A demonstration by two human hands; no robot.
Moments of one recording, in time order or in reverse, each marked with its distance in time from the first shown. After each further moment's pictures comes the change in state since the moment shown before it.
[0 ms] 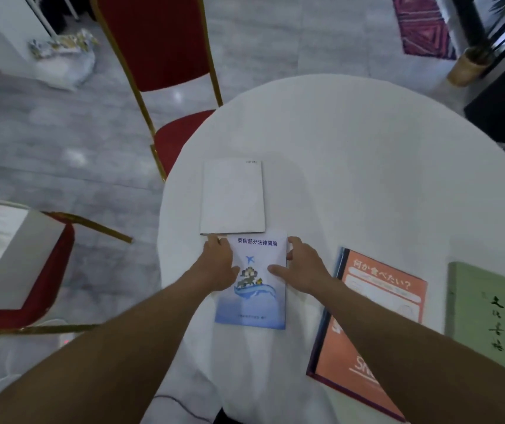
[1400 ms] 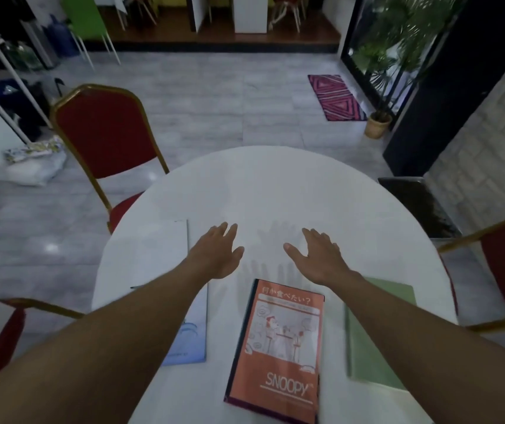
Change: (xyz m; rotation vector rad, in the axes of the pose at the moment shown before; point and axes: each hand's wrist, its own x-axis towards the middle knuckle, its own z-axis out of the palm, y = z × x) left_hand -0.042 0.215 -0.056 0.230 0.210 0.285; right_hand -0.086 0.114 -0.203 -0.168 0.309 -0.016
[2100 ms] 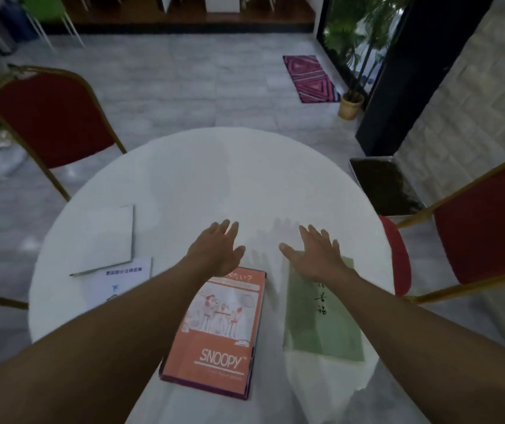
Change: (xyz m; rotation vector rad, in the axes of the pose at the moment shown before) left_hand 0.011 0.144 0.061 0.066 -0.027 0.122; right_hand -0.042 0.147 -0.019 -0.011 -0.002 0.133
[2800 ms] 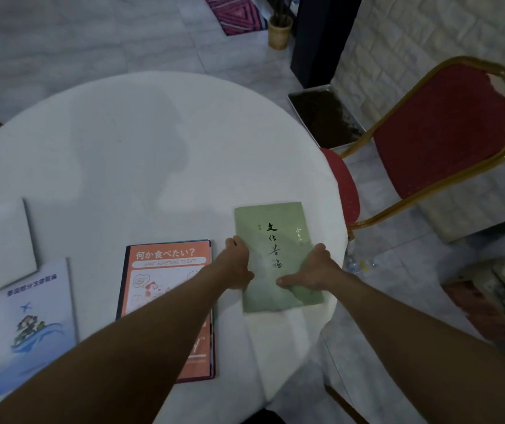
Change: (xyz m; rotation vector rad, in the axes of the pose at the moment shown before) left_hand 0.031 0.107 0.119 -0.211 -0.405 0.065; right_hand -0.042 0.122 0.066 0.315 -0.218 0.523
